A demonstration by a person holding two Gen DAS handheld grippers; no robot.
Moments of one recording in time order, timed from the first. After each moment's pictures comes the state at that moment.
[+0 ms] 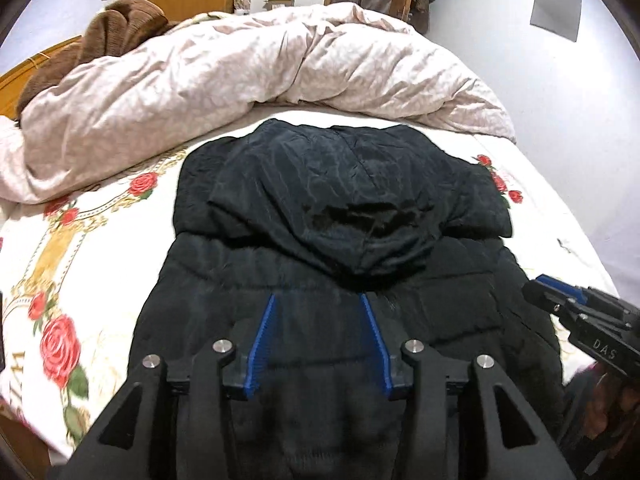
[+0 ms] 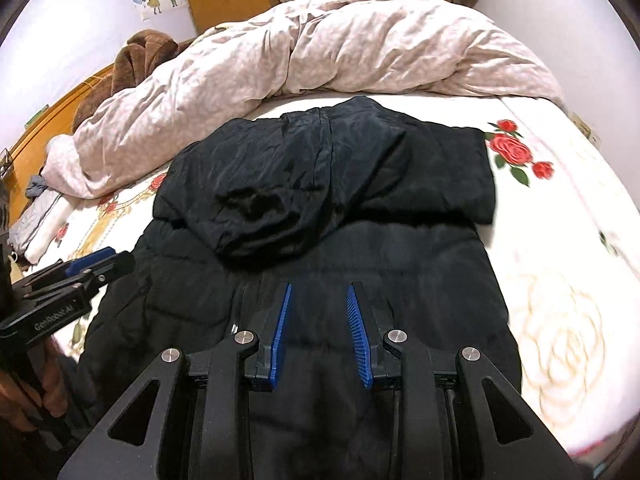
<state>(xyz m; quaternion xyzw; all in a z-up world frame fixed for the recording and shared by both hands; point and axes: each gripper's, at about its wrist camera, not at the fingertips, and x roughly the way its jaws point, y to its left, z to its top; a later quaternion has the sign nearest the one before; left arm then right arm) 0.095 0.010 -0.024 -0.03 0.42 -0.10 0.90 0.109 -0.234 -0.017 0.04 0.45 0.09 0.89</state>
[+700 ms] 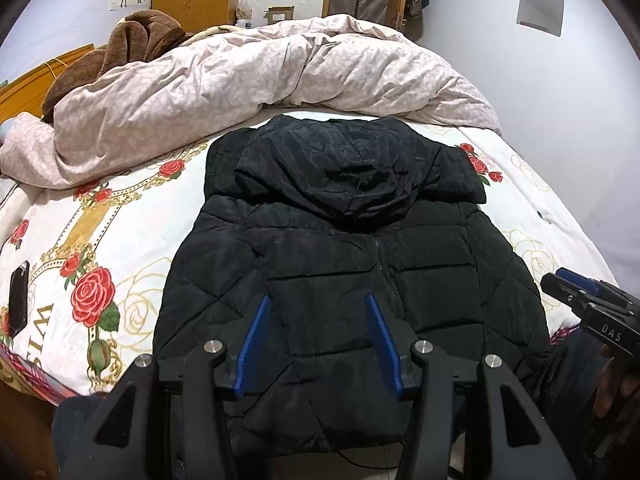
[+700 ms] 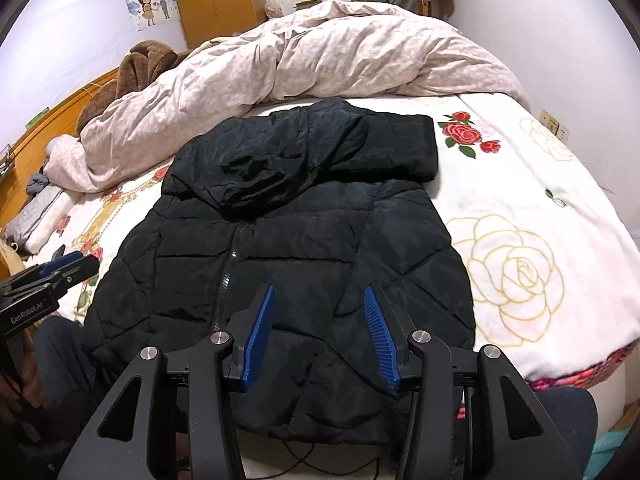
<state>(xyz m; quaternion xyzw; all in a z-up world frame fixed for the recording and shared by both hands) 0.000 0.021 -0.011 -0.02 0.41 -0.09 0.91 0.011 -0.256 -0.007 0.04 0.43 0.06 0.90</state>
